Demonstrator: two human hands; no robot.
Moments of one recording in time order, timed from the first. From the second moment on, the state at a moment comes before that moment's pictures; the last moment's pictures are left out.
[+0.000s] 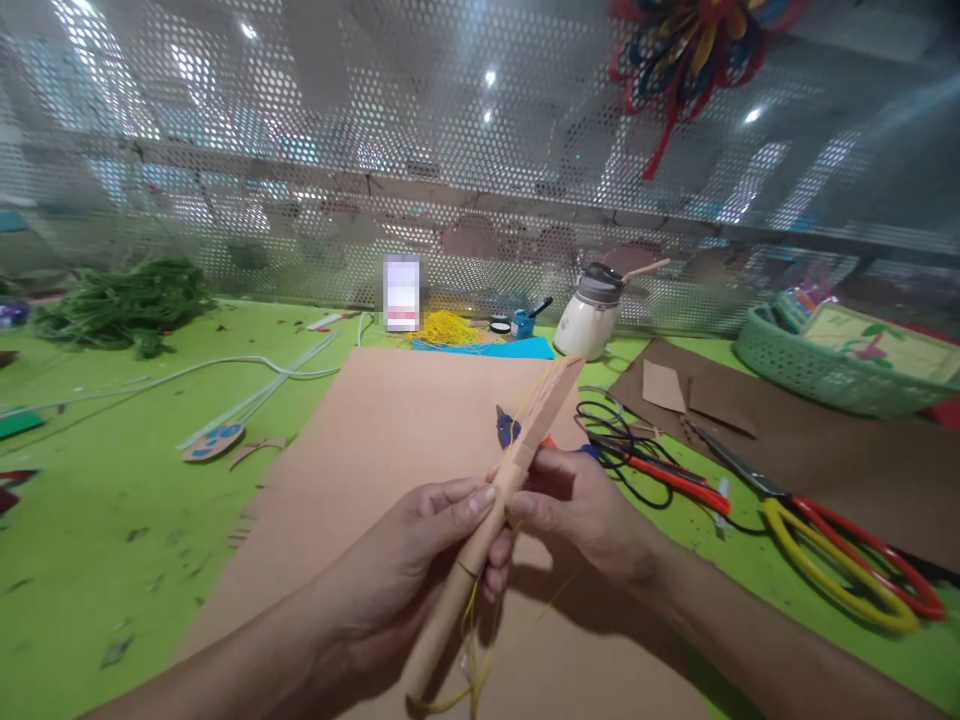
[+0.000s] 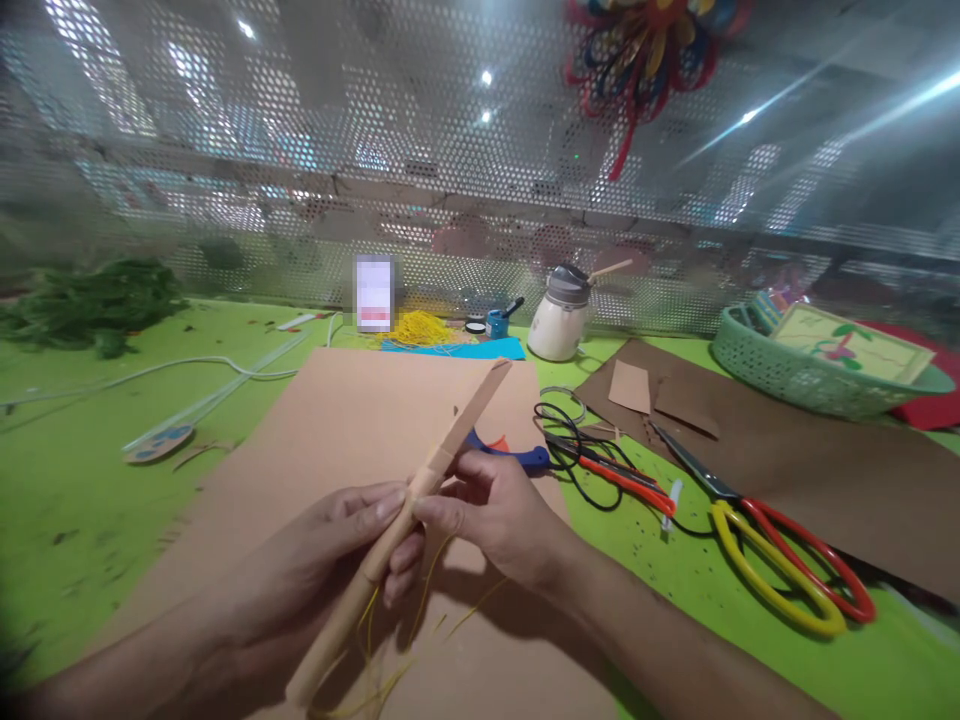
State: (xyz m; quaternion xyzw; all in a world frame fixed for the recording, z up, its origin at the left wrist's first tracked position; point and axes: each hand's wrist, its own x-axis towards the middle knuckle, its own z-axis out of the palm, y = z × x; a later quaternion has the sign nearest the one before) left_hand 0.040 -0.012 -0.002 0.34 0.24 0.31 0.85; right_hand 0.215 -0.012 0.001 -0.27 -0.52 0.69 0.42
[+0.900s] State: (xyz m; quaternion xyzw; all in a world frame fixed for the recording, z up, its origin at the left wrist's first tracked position) left_hand 0.042 -0.019 -0.003 0.62 0.40 0.29 0.61; right_hand 0.215 -0.006 -0.014 -0.38 -0.44 0.65 0.49
